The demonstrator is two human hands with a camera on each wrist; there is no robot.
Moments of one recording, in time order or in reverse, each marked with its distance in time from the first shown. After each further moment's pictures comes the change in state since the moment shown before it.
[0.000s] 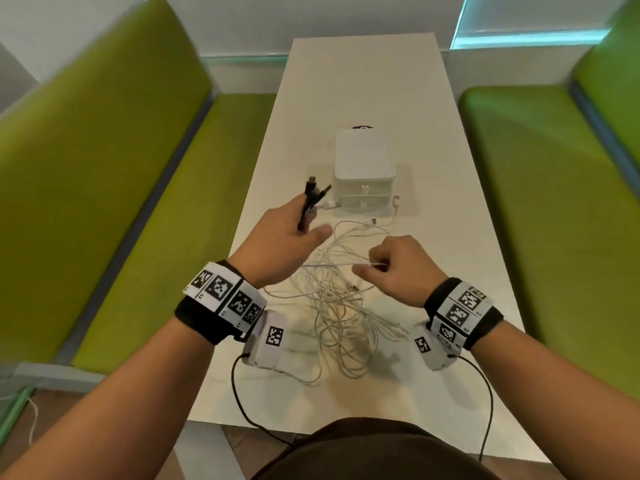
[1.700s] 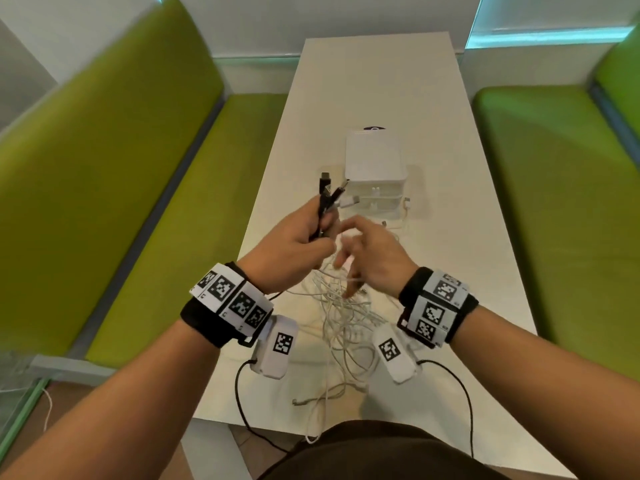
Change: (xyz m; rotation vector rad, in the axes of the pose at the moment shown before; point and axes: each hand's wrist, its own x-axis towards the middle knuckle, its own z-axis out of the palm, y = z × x) left_hand -0.011 0.015 -0.005 -0.441 -0.171 0.067; right_hand 0.025 -0.056 0.016 0.657 -0.106 0.187
